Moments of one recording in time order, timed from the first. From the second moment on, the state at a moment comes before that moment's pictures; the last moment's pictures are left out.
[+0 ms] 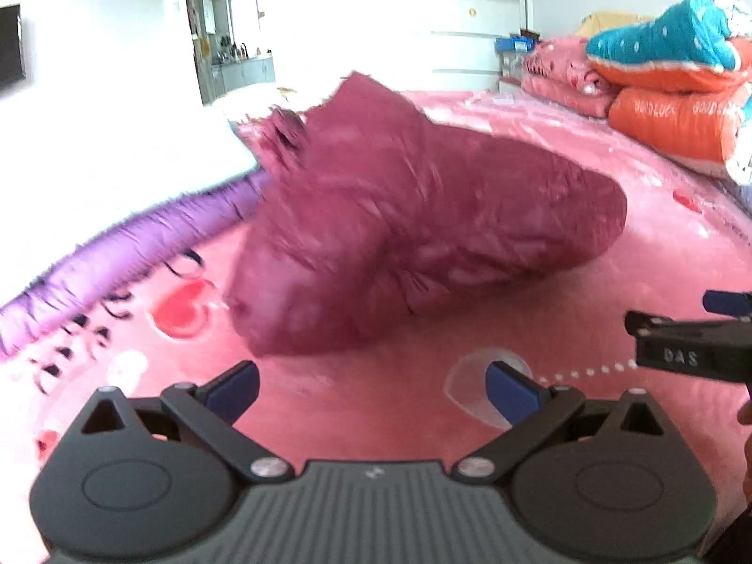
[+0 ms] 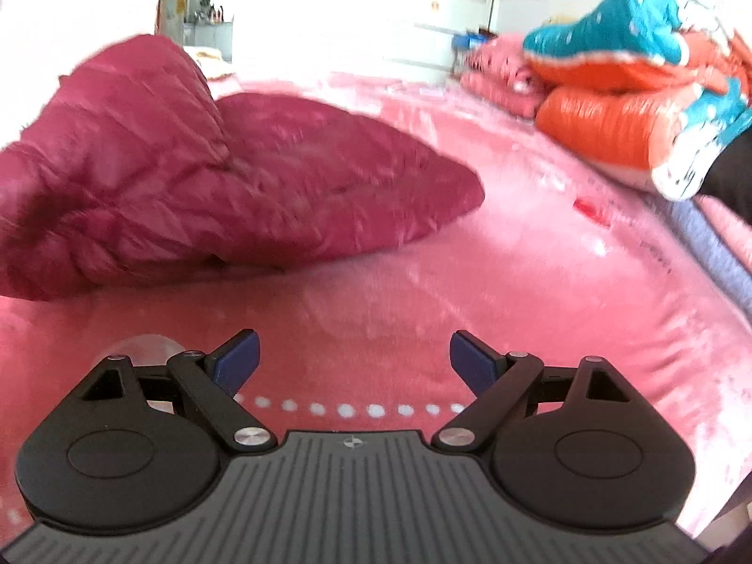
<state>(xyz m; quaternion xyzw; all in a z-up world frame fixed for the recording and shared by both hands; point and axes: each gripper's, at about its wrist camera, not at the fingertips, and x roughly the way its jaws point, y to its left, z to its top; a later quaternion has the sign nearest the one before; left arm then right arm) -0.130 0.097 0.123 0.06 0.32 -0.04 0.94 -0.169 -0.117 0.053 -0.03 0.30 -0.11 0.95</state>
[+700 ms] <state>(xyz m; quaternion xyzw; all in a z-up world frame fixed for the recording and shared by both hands) -0.201 0.139 0.214 0.05 0.23 -0.03 0.97 -0.255 -0.076 0.172 0.00 0.24 -0.09 0.97</state>
